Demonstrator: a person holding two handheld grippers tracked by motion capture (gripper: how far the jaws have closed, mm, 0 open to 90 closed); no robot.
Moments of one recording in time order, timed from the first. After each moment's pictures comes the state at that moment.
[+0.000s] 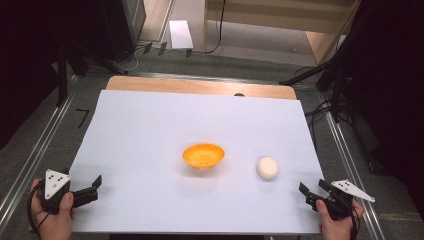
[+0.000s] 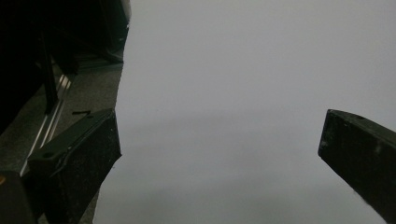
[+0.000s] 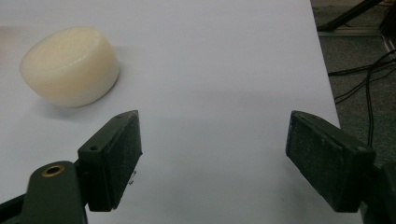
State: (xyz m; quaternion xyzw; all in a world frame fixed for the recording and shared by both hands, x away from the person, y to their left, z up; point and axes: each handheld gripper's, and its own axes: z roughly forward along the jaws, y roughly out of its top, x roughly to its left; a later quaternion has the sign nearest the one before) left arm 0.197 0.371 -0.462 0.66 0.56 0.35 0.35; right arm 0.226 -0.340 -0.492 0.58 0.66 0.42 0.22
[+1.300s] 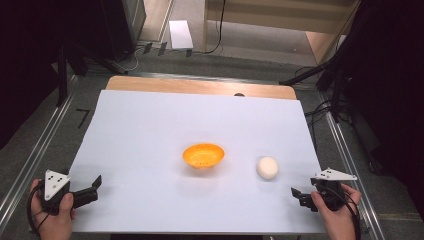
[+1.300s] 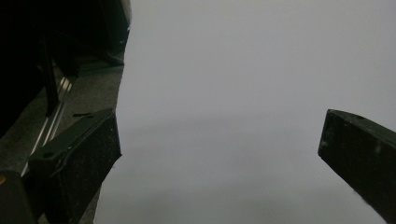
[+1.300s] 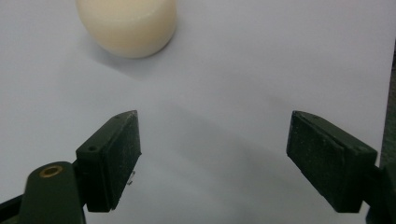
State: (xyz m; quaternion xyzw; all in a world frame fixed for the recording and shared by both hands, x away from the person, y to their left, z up) left arm 0.196 0.371 -0.462 0.66 0.55 0.36 0.36; right arm 0.243 -0.309 -0.453 0.52 0.79 0.29 0.15
